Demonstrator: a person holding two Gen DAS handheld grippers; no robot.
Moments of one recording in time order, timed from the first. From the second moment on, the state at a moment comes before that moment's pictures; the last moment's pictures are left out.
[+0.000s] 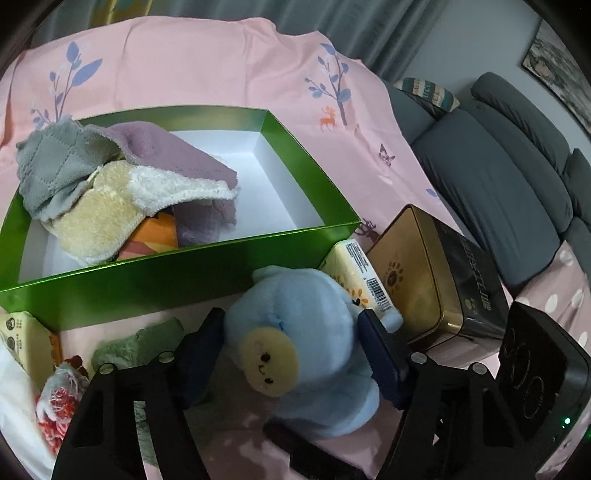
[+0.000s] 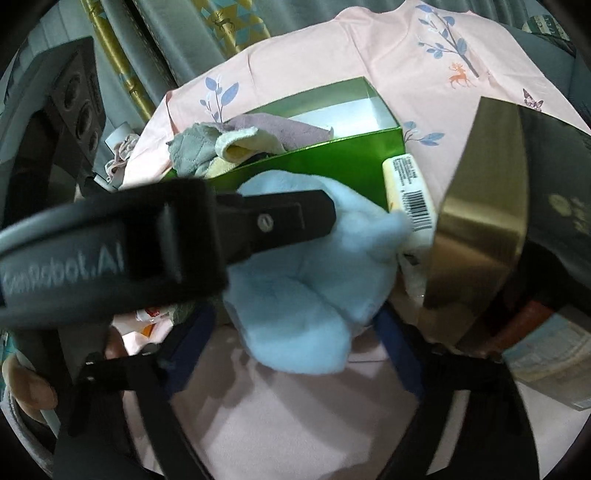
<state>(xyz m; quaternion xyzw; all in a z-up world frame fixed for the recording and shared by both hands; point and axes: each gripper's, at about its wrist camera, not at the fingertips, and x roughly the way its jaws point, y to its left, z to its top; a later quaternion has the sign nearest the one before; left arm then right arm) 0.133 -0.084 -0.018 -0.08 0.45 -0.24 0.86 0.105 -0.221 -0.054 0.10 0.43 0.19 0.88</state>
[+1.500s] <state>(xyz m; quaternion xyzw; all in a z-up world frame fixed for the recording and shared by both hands) 0.230 -0.010 0.056 -0.12 0.44 -0.10 0.88 0.190 -0.198 0.031 0.01 0.36 0.16 0.92</state>
